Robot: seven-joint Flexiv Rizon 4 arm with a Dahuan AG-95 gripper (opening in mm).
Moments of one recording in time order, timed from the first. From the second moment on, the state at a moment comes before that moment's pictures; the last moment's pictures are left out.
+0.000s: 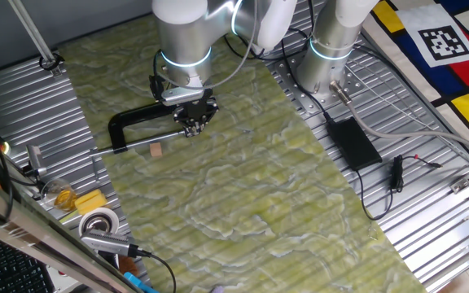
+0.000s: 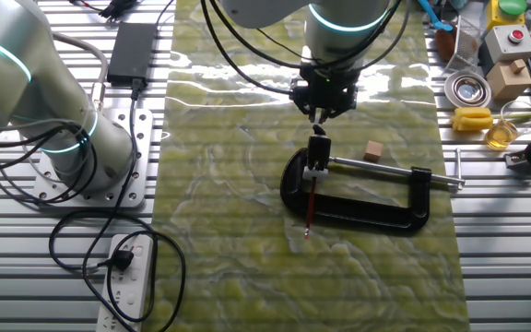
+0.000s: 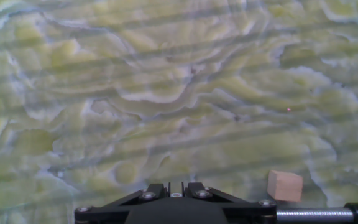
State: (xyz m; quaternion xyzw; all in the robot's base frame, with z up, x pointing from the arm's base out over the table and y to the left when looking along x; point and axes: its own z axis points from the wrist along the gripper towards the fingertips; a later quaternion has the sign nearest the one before) arm 0.460 0.043 0.095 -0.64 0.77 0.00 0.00
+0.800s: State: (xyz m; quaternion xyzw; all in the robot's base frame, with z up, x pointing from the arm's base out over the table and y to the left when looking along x) arm 0.460 0.042 0.096 -0.71 0.71 0.01 0.00
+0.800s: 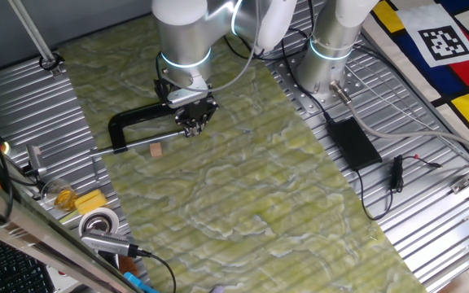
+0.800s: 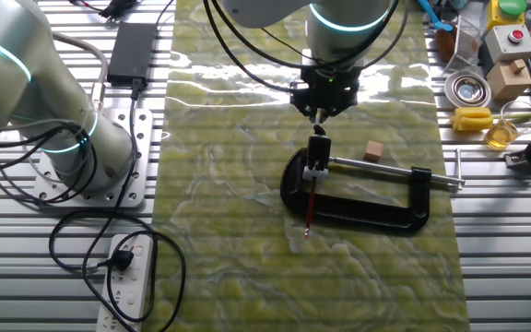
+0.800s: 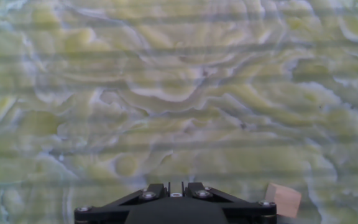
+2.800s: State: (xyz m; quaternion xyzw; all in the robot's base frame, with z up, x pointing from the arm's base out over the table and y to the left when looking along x) arm 0.461 0.042 0.095 -0.69 0.72 0.01 0.00
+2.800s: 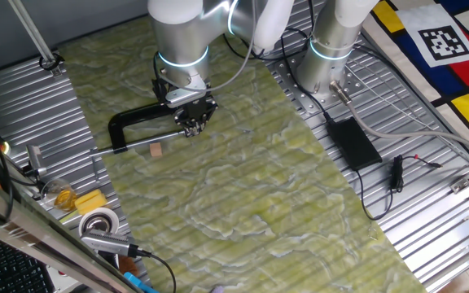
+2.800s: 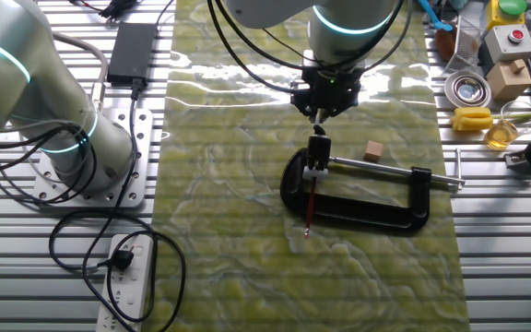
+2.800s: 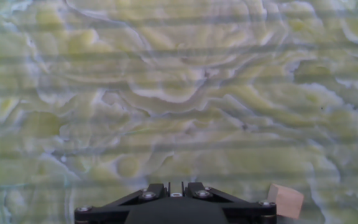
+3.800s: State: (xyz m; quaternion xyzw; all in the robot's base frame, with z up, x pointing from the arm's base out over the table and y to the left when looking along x) arm 0.461 0.042 0.095 -0.70 0.72 0.01 0.00
